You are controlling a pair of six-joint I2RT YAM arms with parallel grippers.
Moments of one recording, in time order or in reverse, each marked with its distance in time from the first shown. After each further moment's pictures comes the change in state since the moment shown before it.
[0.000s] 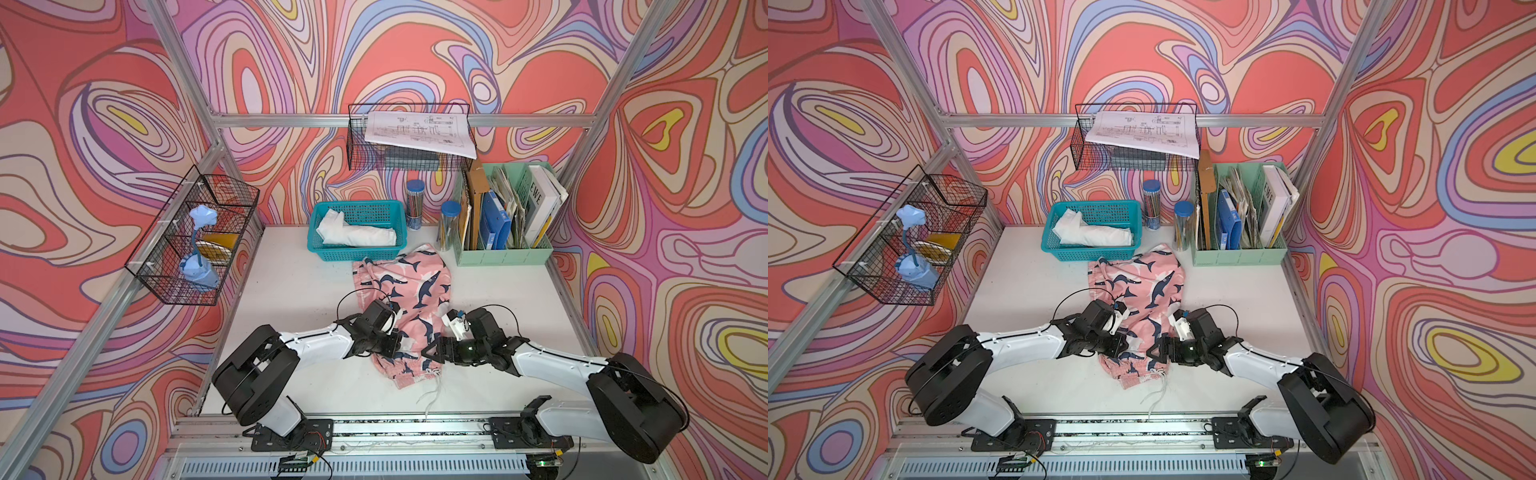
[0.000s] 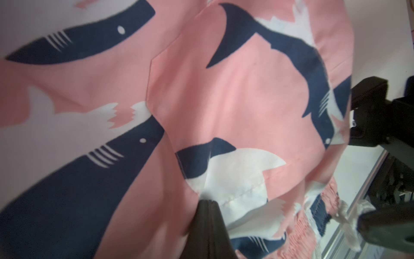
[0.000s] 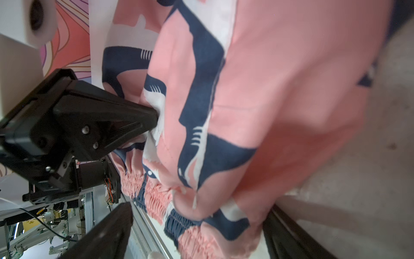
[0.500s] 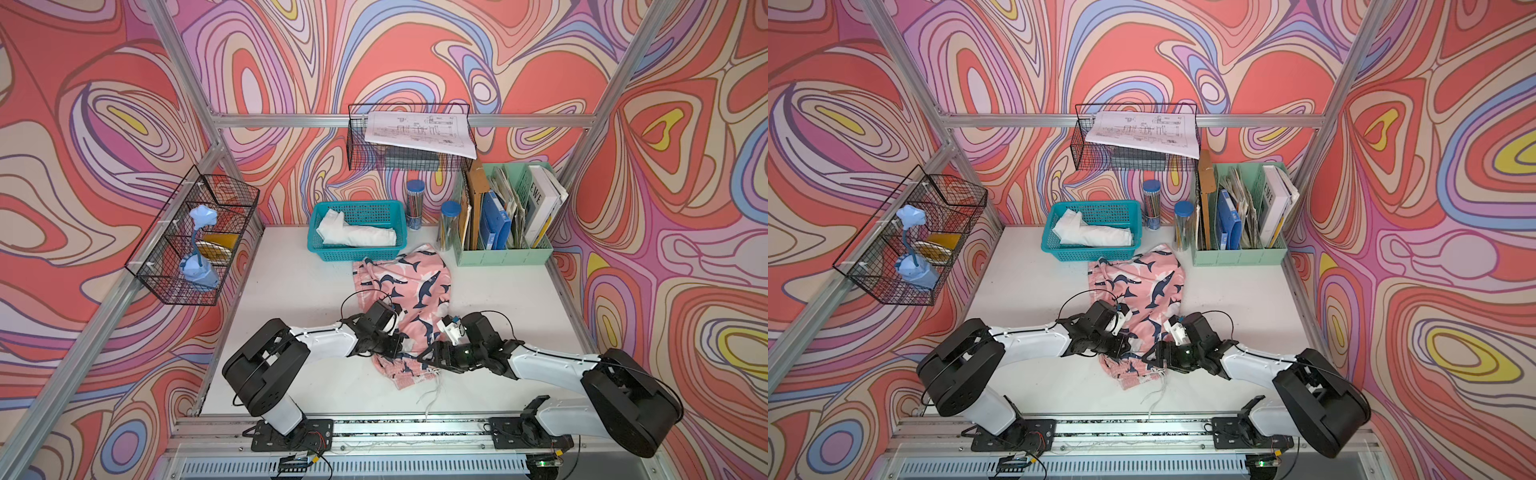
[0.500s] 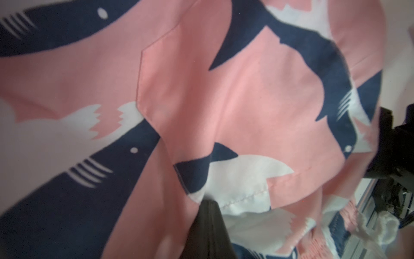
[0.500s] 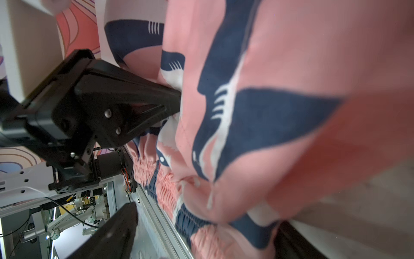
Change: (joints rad) left arm 0.000 0.049 0.005 0.035 0.026 0.002; right arm 0.055 0.054 -0.021 0.097 -0.055 0.125
